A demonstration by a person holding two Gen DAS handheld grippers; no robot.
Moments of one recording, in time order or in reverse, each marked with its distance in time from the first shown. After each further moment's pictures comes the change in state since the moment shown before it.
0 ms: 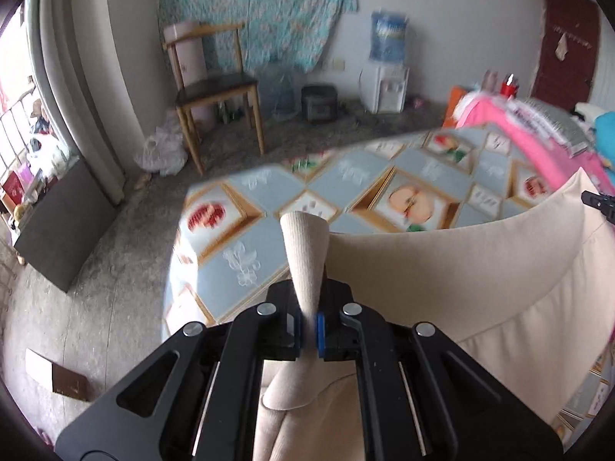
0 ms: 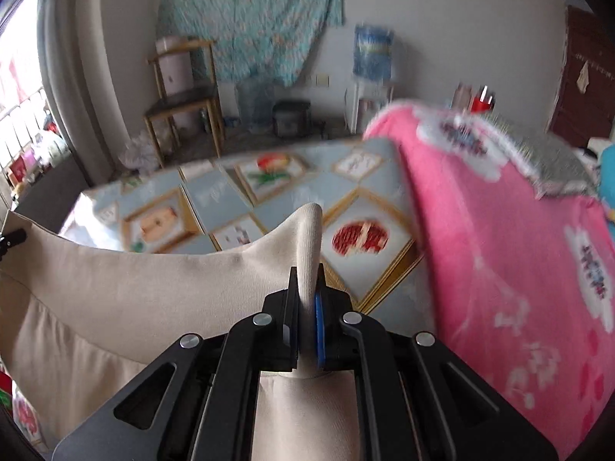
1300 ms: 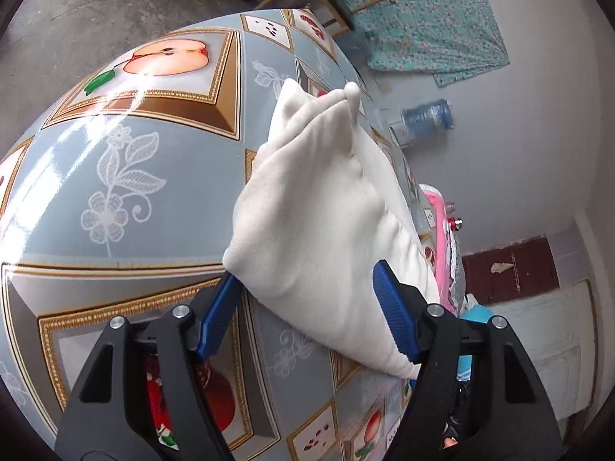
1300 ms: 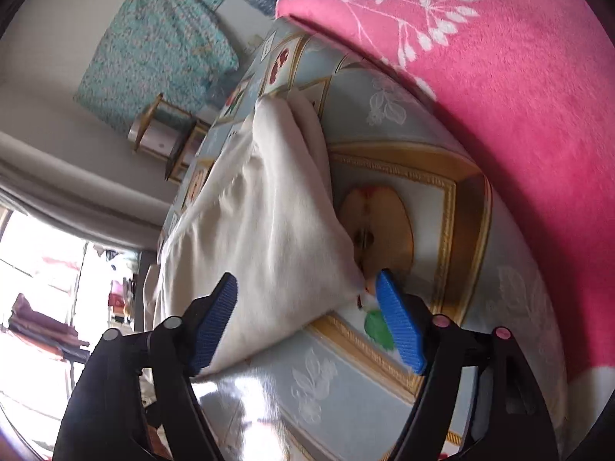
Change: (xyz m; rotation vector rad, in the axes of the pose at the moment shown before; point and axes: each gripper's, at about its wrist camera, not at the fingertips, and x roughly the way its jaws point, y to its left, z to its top) left arm -0.050 0.051 -0.239 -0.981 0.022 -0.504; right arm -0.060 -0.068 -0.211 0.744 0.116 0.363
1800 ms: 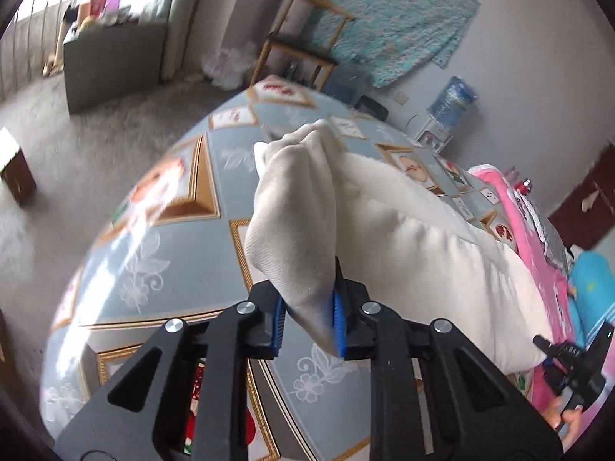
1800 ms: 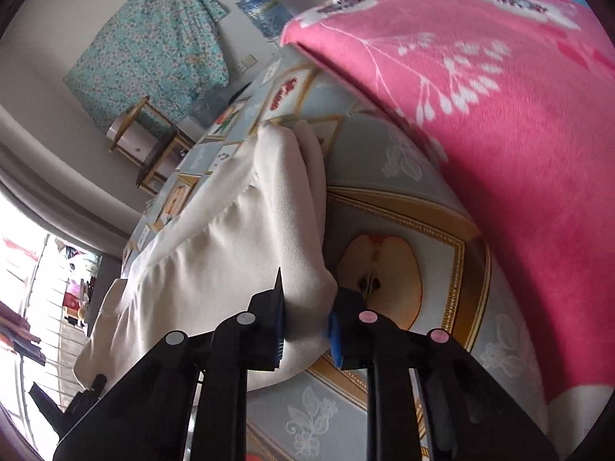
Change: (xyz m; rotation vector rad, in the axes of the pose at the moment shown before) left arm -0.018 -0.086 -0.033 0.446 -0.216 0.332; right arm -0.009 0.040 0.008 -0.135 -0.120 -0.153
